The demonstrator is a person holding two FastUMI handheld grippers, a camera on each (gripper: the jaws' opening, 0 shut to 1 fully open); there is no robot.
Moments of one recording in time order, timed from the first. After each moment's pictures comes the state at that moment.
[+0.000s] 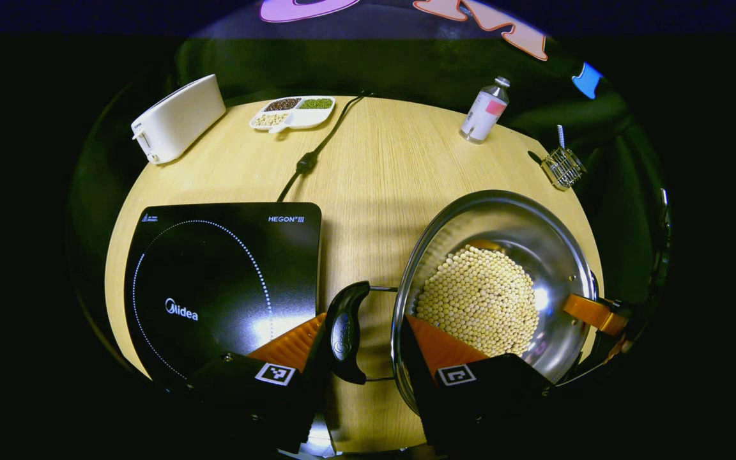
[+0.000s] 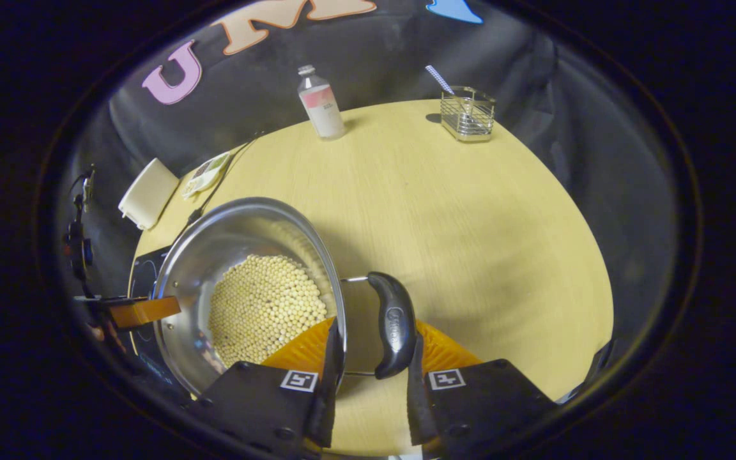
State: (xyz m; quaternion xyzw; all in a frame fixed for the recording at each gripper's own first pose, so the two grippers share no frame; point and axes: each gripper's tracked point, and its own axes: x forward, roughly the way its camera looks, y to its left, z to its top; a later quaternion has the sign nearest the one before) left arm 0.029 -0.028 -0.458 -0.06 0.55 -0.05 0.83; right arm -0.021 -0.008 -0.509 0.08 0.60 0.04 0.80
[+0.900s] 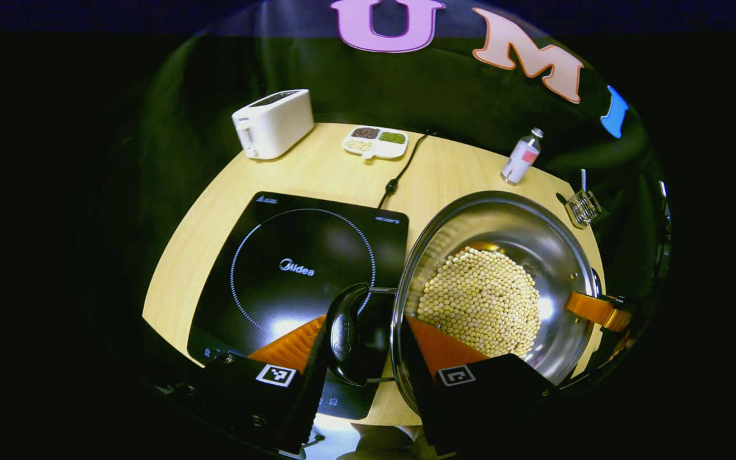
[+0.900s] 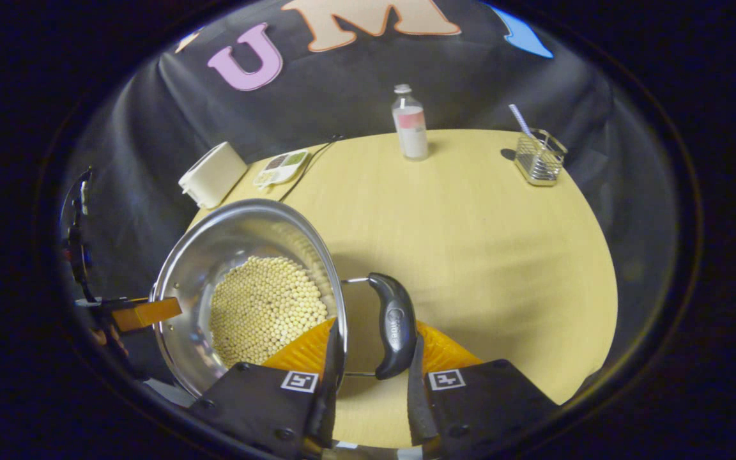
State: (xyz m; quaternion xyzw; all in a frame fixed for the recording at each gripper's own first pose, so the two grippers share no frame) left arm -0.039 0.049 -0.377 -0.08 0.50 0.08 0.86; right arm -0.019 0.075 -0.445 0.06 0.57 0.18 0.80
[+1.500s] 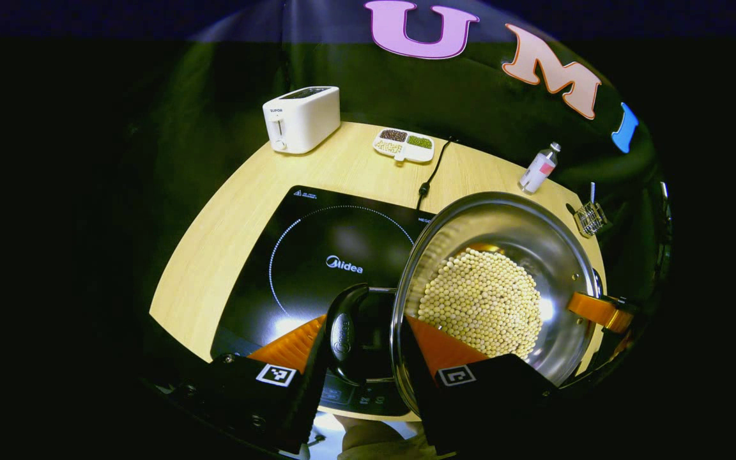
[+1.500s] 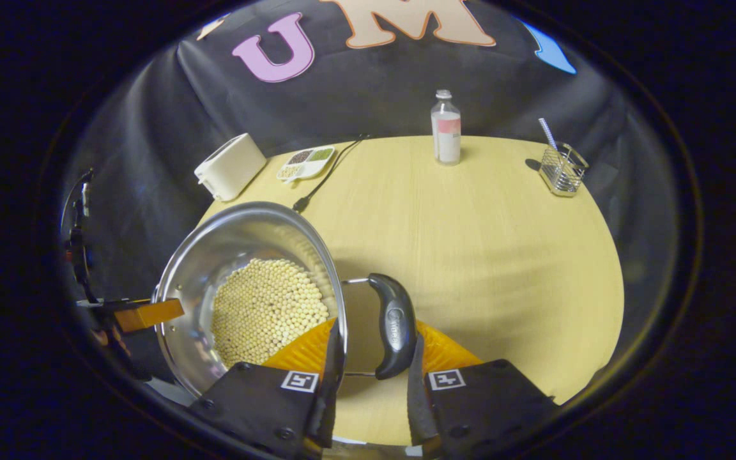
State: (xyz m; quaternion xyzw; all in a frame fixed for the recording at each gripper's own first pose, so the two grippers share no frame) left arm -0.041 0.109 -0.377 -0.09 0.50 0.07 0.86; right arm -0.032 0.136 -0.429 0.05 0.56 0.17 0.81
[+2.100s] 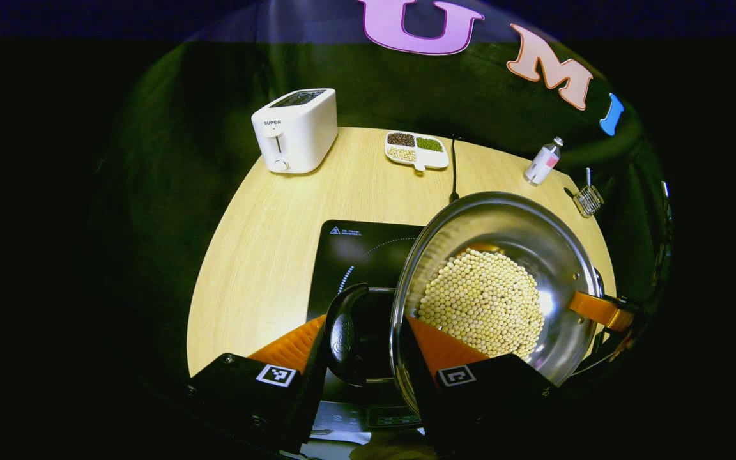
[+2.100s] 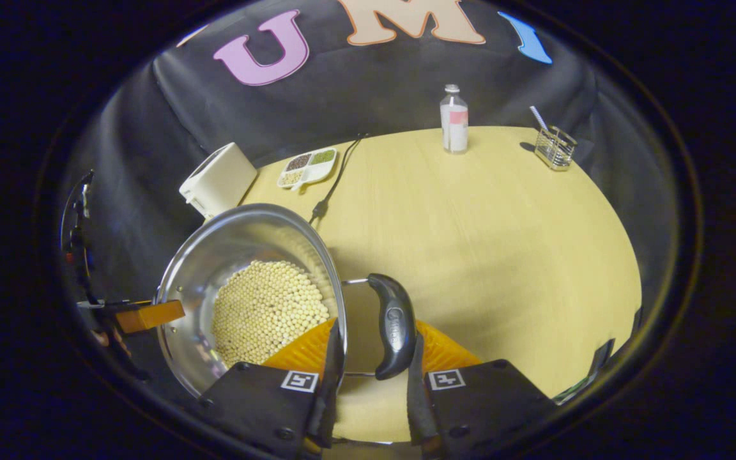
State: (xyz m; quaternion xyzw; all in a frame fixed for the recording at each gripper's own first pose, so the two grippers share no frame) left arm 0.002 0.221 -0.390 -0.04 0.51 -0.01 0.86; right arm -0.068 0.244 -0.423 0.09 0.56 0.08 0.82
